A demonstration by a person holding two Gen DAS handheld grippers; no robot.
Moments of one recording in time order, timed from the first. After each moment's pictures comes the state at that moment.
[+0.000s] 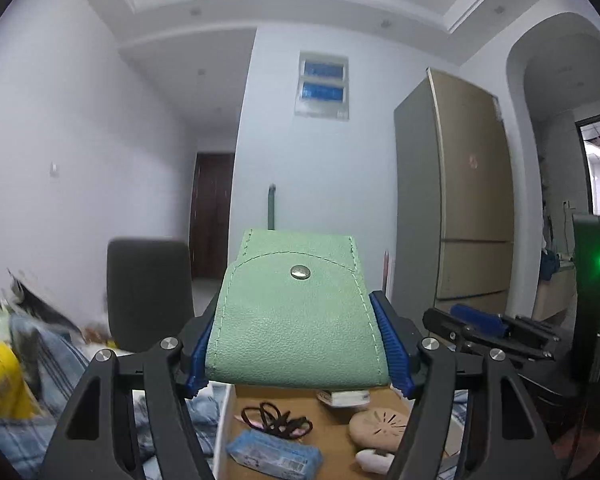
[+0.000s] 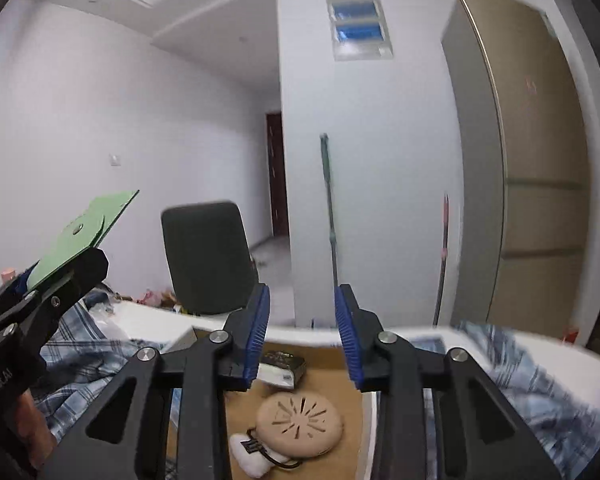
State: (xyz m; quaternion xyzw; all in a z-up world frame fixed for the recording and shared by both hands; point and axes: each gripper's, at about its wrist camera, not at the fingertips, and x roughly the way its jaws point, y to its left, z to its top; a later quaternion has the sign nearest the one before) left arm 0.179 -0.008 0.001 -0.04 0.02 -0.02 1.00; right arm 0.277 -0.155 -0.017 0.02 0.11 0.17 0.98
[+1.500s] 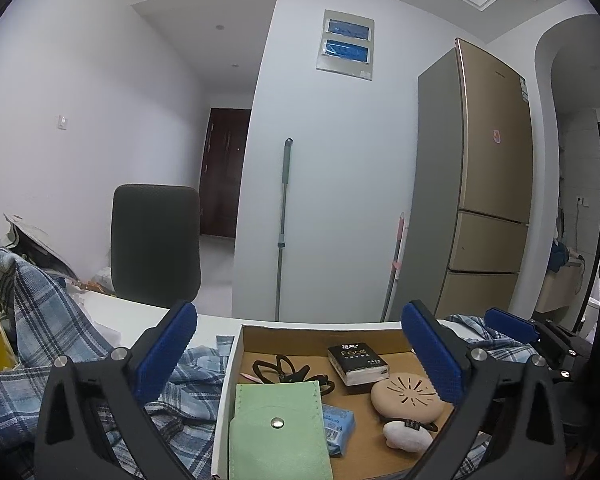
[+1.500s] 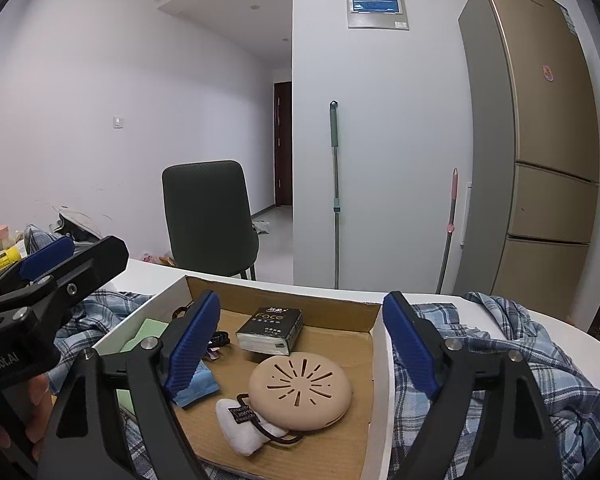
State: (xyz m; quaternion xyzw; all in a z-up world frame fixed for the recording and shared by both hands) left arm 0.209 0.008 -0.030 -0.06 0.08 0.00 0.99; right arm 0.289 -0.144 -0.049 -0.03 0.15 0.18 0.97
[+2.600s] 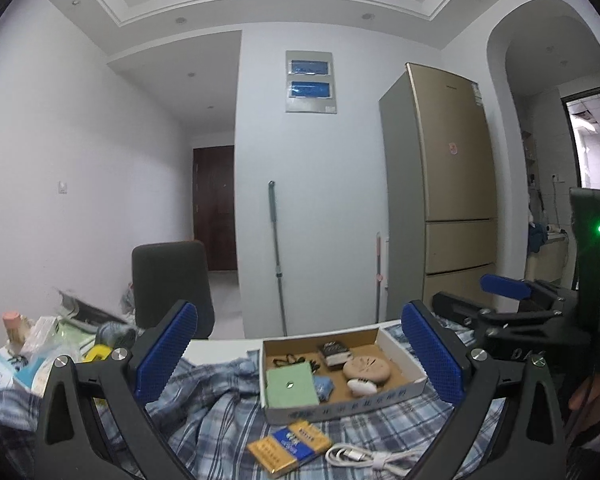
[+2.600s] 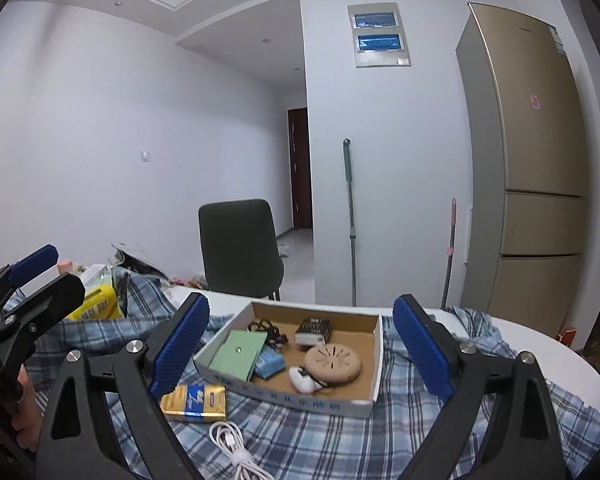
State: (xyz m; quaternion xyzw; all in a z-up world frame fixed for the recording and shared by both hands) left arm 0.030 0.002 0.053 0.00 0.05 -0.02 1.00; right arm 0.150 -0.173 0.031 0.00 0.11 0.20 0.97
